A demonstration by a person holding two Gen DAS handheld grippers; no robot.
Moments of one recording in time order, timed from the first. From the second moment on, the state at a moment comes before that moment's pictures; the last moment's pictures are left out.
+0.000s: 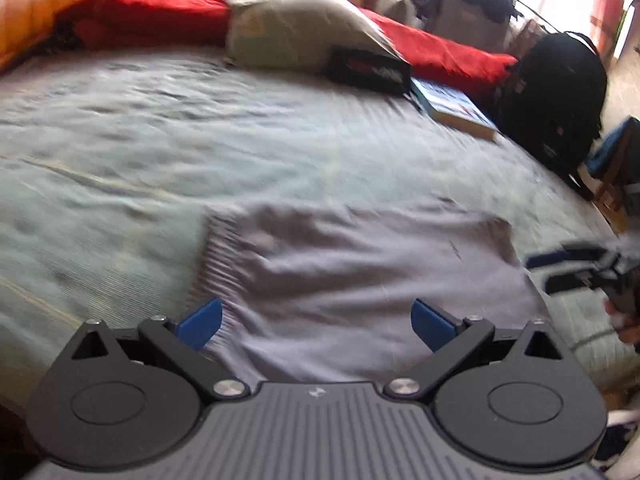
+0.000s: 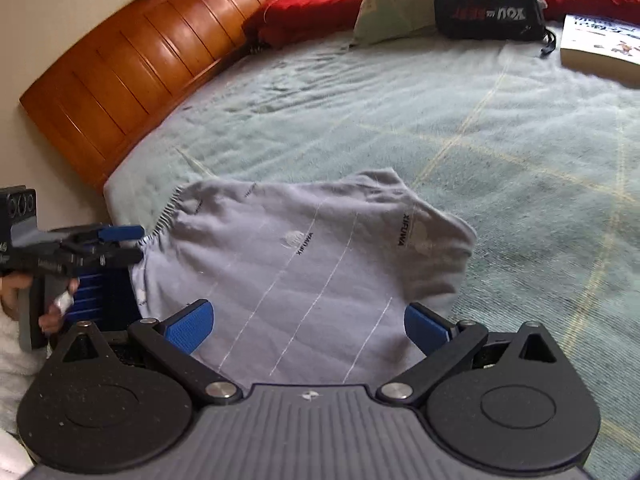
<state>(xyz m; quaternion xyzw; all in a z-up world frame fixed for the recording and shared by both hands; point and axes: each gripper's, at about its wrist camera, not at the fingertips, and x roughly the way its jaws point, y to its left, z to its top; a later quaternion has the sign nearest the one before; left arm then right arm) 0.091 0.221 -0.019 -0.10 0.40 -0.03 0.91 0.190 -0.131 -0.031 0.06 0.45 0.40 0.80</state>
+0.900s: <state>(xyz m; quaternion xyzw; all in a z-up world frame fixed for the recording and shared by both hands) 0.177 0.285 -0.081 -0.33 0.48 -0.16 0.80 0.206 -0.181 -0.045 0.19 0.45 0.37 0.79</state>
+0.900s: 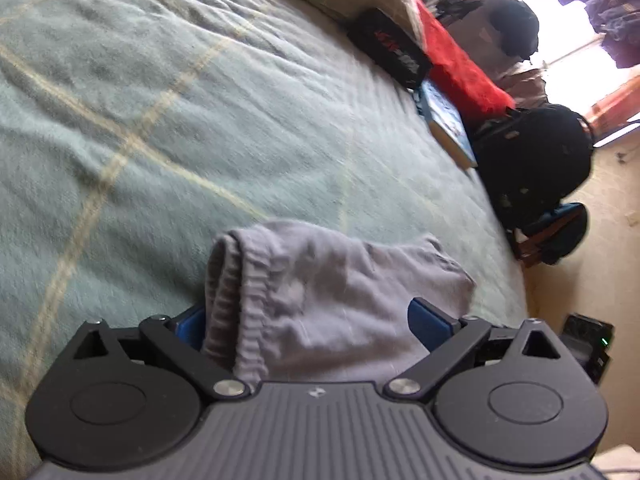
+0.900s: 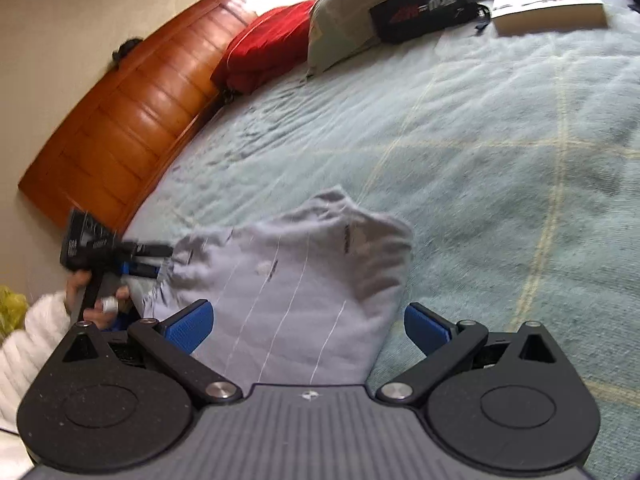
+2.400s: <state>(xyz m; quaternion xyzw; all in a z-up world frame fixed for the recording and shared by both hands) 0.138 0.284 -0.095 -0.36 0.46 -0.20 0.79 0.217 -0.162 -0.085 0.30 0.51 0.41 0.69</state>
